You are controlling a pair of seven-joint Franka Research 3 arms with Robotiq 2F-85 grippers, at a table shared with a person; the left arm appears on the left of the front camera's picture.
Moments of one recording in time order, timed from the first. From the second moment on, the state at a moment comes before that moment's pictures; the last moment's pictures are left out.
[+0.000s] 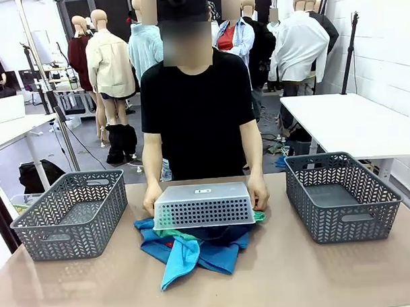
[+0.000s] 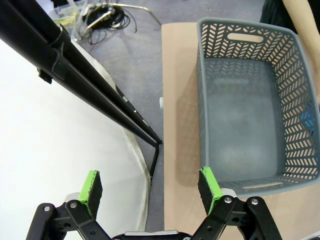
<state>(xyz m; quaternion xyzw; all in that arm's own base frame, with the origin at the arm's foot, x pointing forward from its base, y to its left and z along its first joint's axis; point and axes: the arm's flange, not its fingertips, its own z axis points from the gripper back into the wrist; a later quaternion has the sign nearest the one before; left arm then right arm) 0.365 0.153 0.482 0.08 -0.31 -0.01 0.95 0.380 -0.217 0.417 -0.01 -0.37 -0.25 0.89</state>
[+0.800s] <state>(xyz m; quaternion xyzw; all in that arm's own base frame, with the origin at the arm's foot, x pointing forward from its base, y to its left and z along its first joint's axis) 0.365 0.153 0.482 0.08 -0.31 -0.01 0.95 0.380 -0.217 0.417 -0.01 -0.37 -0.25 0.89</state>
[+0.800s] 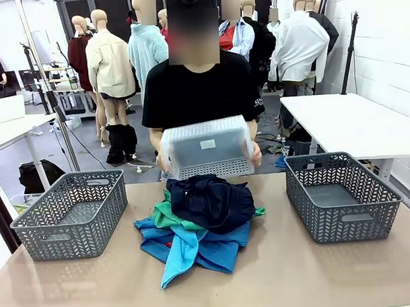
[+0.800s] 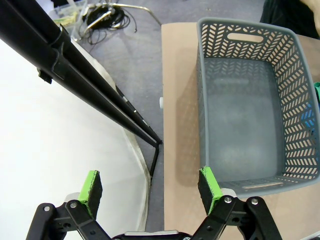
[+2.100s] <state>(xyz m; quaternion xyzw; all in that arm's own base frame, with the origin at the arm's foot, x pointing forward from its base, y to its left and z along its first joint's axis) 0.365 0.153 0.482 0.08 -0.31 -0.01 0.95 0.380 -0.217 0.417 -0.01 -0.37 -0.25 0.89</state>
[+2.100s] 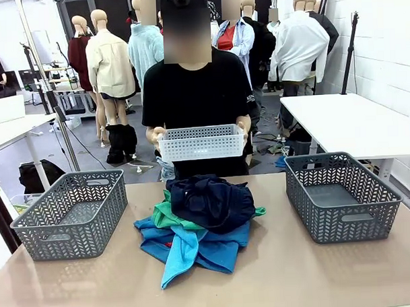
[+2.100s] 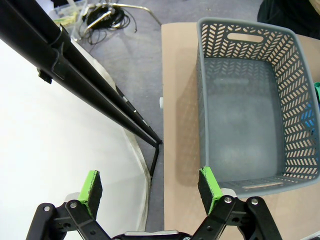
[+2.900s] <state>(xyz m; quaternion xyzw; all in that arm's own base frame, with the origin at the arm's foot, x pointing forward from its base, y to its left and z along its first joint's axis) 0.365 0.153 0.482 0.08 -0.31 -0.01 0.95 0.380 -0.217 0.417 -0.01 -0.37 -0.25 0.89</state>
